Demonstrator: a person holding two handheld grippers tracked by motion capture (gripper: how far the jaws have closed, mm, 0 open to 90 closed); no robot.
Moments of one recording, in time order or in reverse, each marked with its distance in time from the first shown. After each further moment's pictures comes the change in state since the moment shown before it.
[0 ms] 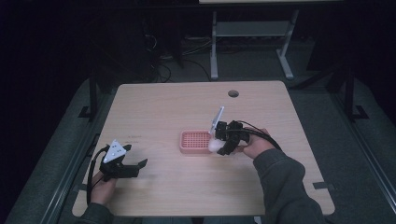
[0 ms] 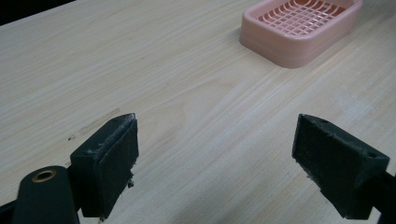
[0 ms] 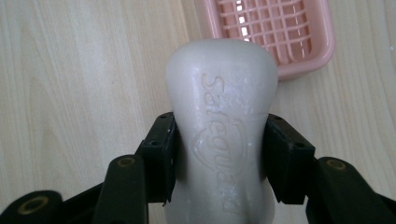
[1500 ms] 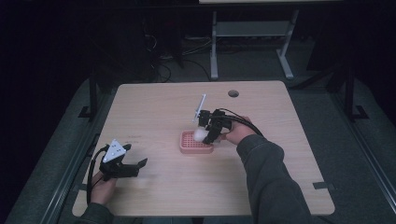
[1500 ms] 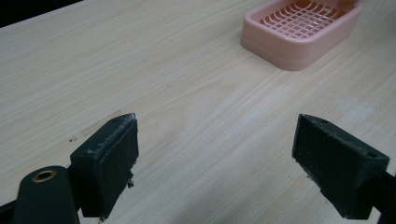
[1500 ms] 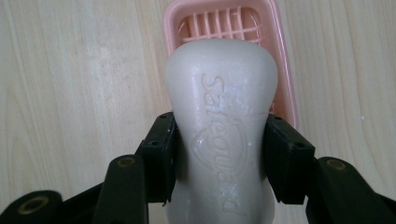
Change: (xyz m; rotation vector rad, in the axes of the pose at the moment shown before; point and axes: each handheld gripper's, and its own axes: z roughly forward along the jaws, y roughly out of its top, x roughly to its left) left arm 0.001 0.000 0.000 -0.014 0.002 -0.001; right arm -0.028 0.054 0.012 -0.006 0.039 -0.025
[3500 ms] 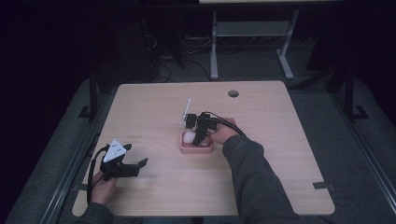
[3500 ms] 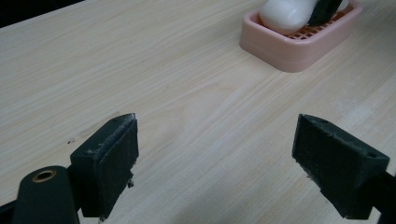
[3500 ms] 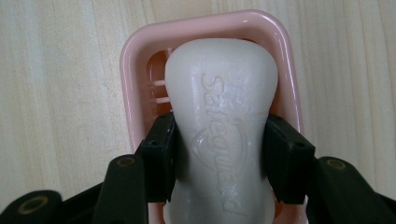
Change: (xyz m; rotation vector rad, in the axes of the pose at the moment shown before) left arm 0.000 0.001 0.001 0.003 -0.004 -0.006; right arm -0.015 0.031 0.055 0.044 0.025 -0.020
